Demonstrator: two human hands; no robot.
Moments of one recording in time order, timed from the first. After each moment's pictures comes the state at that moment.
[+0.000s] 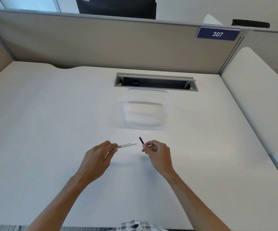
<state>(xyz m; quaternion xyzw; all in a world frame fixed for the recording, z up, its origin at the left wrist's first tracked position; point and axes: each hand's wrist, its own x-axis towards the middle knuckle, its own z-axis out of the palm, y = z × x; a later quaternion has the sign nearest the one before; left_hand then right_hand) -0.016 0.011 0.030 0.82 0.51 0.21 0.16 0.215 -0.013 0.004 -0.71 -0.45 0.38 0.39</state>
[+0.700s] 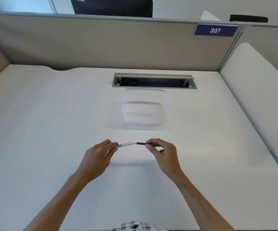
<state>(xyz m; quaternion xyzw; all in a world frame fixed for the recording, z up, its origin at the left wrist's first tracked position) -0.013 0.021 0.035 0.83 0.49 0.21 0.17 0.229 -0.025 0.026 -0.63 -0.48 0.37 0.48</state>
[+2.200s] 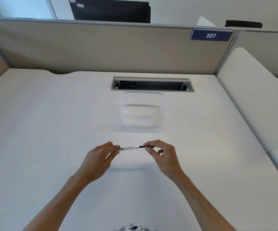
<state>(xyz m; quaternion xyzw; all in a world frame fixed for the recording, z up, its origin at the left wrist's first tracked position) -0.009 0.022 0.036 0.84 0.46 0.21 0.20 0.236 -0.027 0.034 -0.61 -0.53 0.37 0.46</state>
